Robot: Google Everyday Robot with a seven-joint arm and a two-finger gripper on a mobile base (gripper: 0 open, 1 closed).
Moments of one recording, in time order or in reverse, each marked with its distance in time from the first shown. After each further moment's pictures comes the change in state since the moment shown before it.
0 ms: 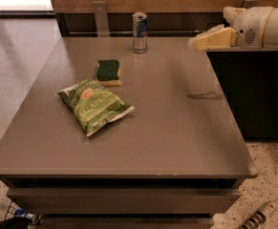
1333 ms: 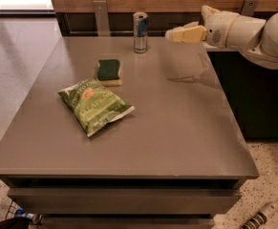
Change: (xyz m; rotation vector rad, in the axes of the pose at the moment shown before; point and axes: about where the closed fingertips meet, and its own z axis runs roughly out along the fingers) arm 0.001 -0.029 0.081 0.016 -0.166 0.032
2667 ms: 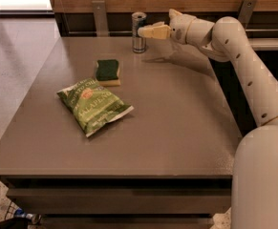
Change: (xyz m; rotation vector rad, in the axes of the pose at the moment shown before) arm 0.037 -0.032 0.133 -0.050 -0.063 0.052
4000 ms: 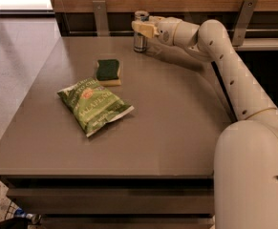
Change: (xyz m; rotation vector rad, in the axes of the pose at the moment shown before) arm 0.017 0.017 0.043 -0.071 -0.017 0.051
